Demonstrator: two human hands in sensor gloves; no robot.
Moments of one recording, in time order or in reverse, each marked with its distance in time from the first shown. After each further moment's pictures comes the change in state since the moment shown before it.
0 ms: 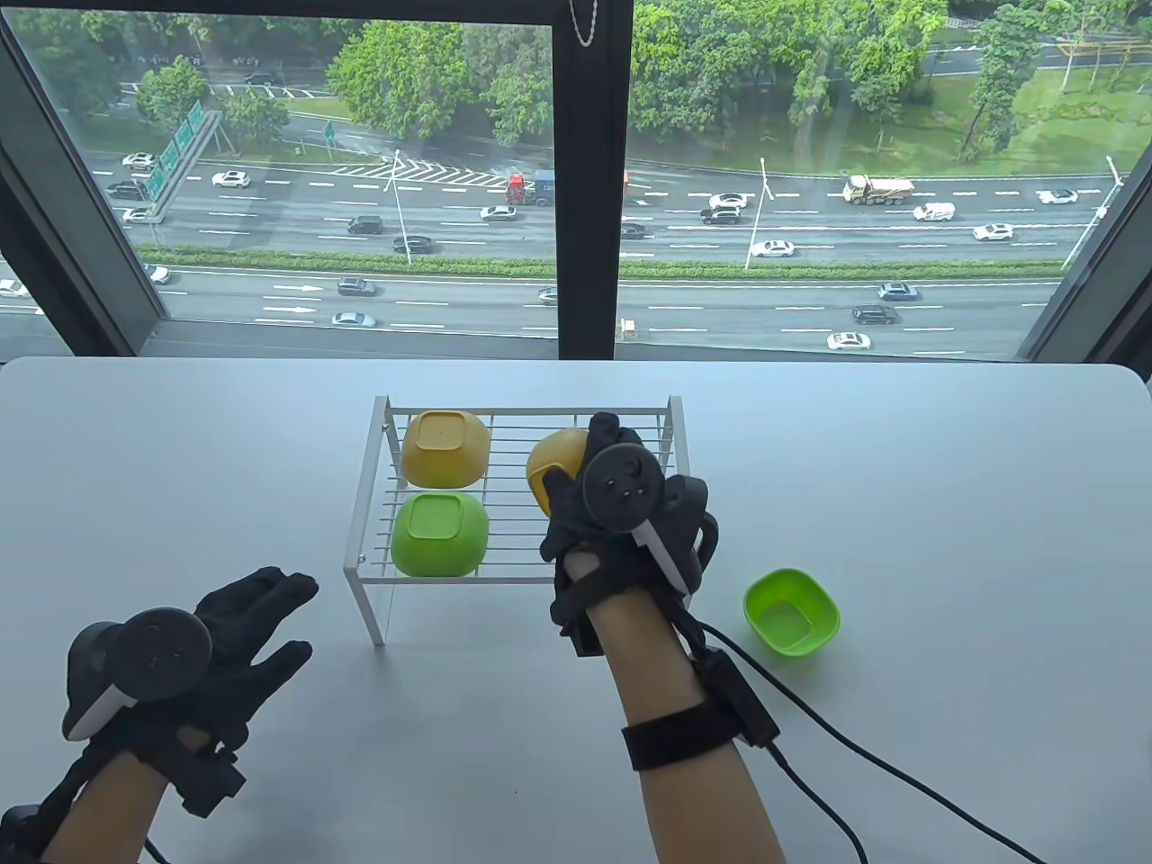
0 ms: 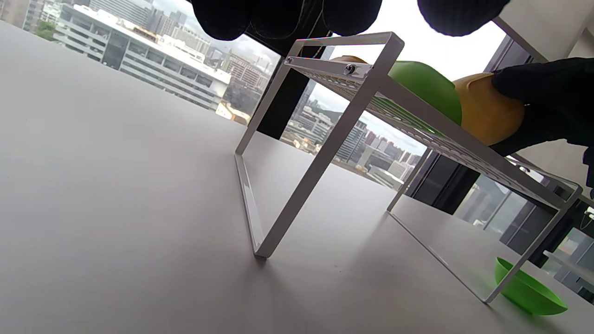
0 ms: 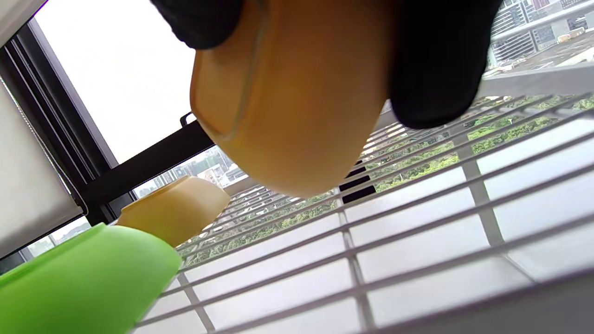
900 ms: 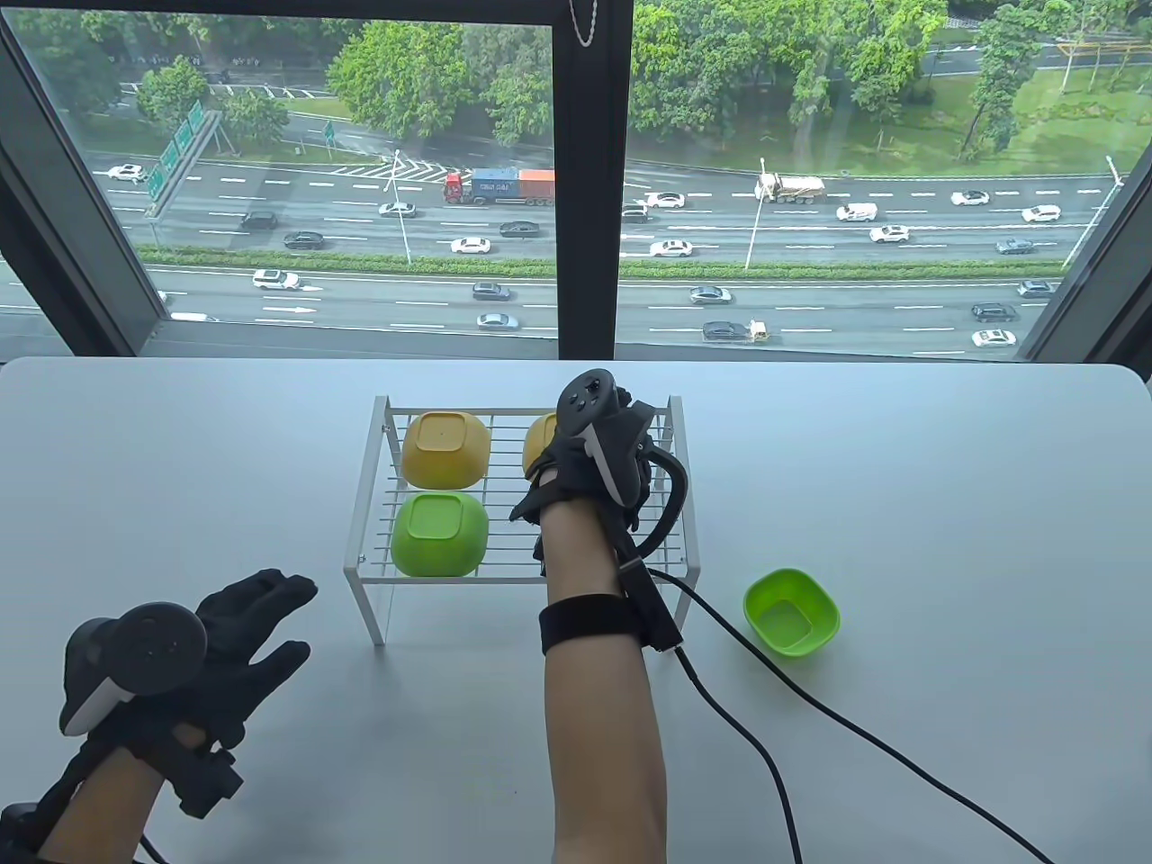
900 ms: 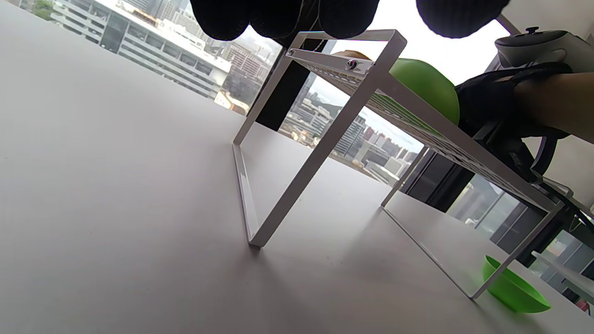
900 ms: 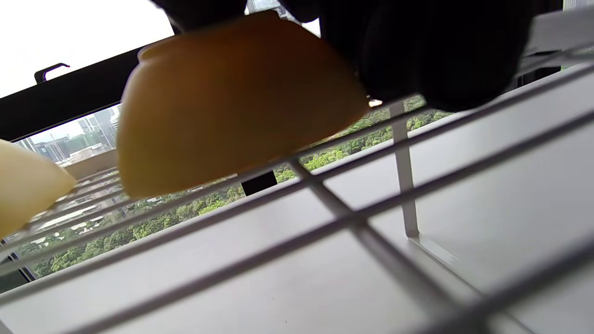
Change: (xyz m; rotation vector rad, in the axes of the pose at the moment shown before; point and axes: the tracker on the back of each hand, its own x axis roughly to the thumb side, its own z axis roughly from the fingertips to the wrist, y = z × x) left_hand 0.000 0.000 -0.001 -0.030 -0.001 0.040; right_hand 0.007 0.035 -0.059 -0.029 0.327 0.205
